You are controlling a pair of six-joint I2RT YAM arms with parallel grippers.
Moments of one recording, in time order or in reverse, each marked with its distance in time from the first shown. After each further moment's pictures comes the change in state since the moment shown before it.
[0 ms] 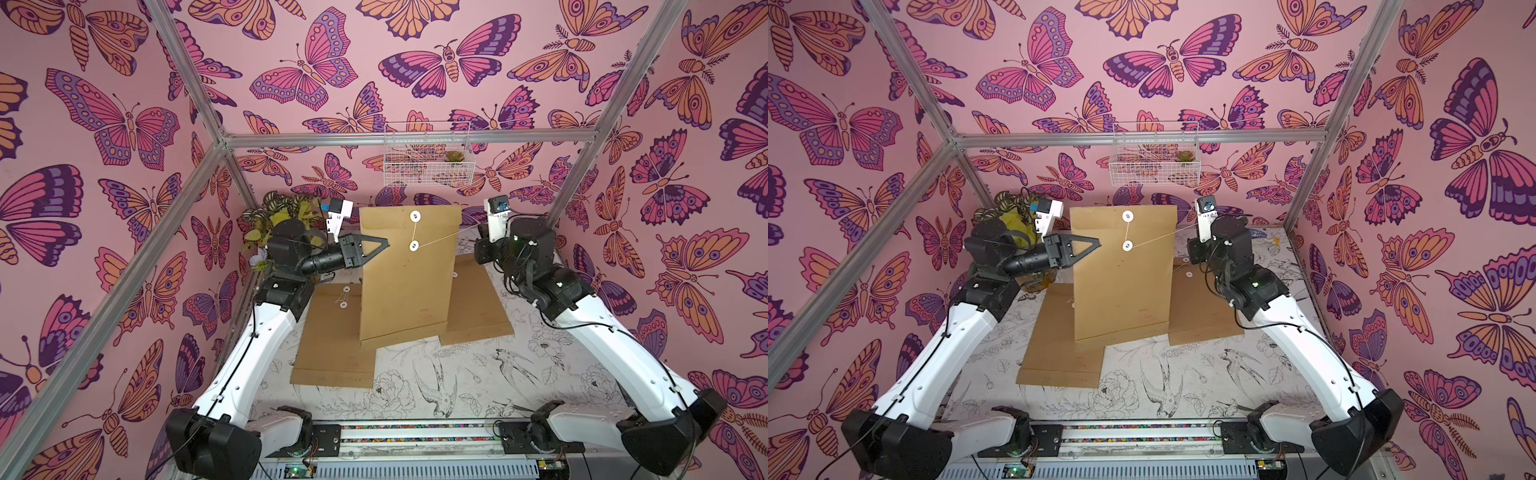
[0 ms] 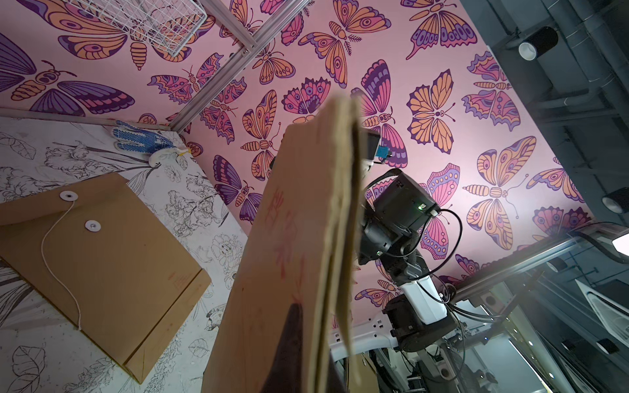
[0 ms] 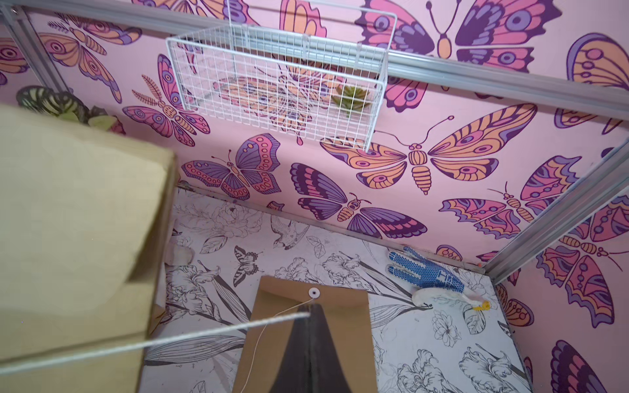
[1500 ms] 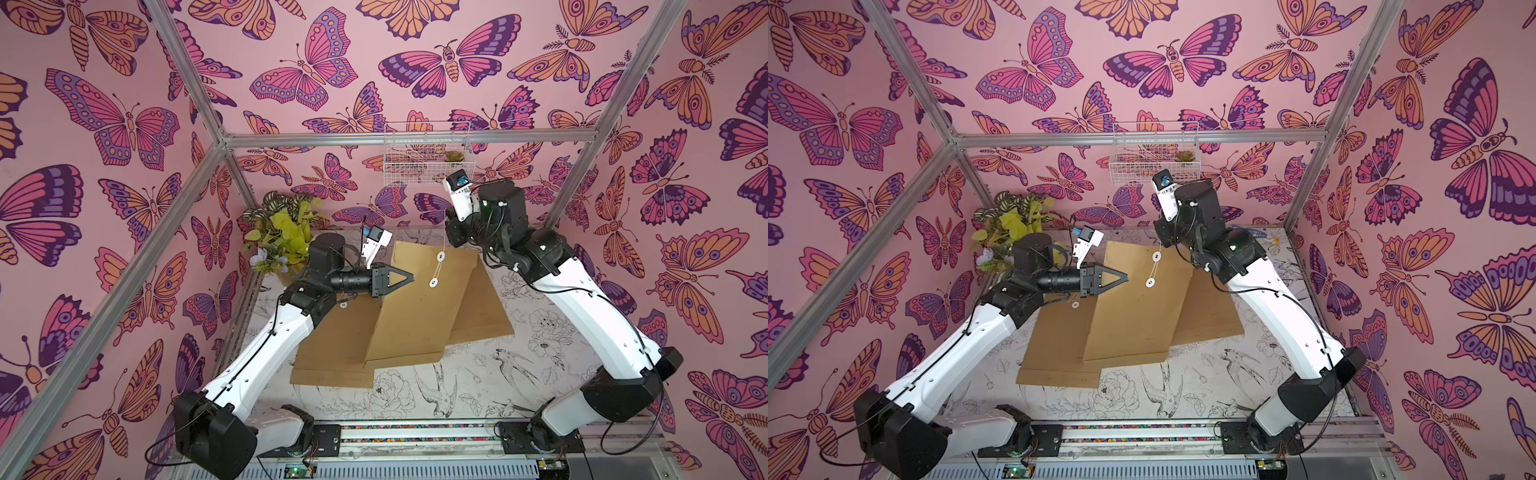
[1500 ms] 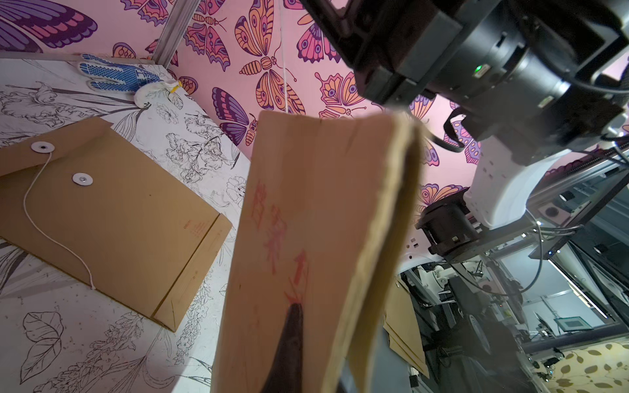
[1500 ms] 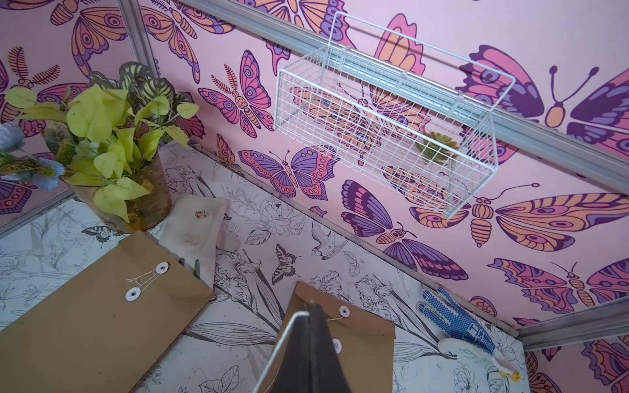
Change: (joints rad) left arm -0.201 0.036 -0.052 -0.228 -0.052 0.398; right arm 0.127 0.314 0.544 -0.348 -0.060 -0.085
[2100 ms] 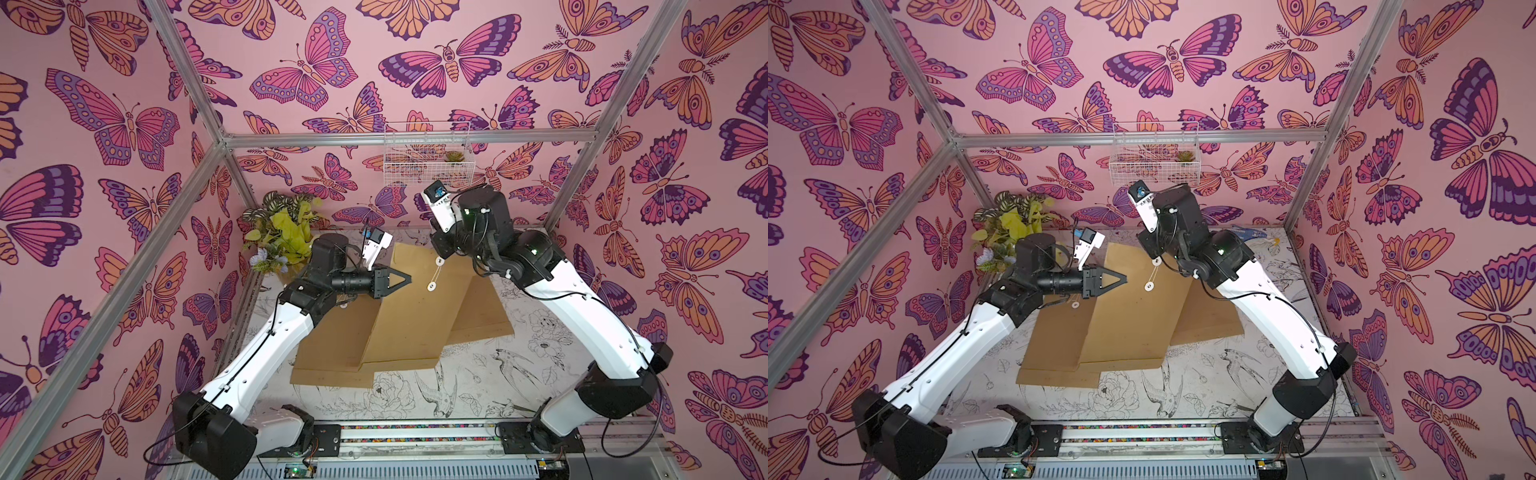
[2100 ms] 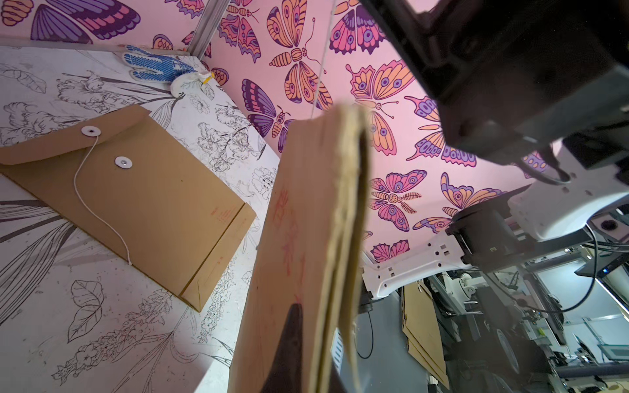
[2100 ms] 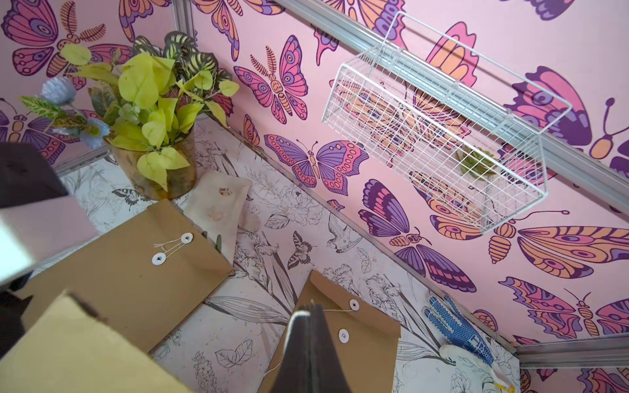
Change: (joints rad) left arm -0.006 0.002 0.032 -0.137 -0.107 0.061; right arm 0.122 0.031 0.085 -0.132 0.049 -0.045
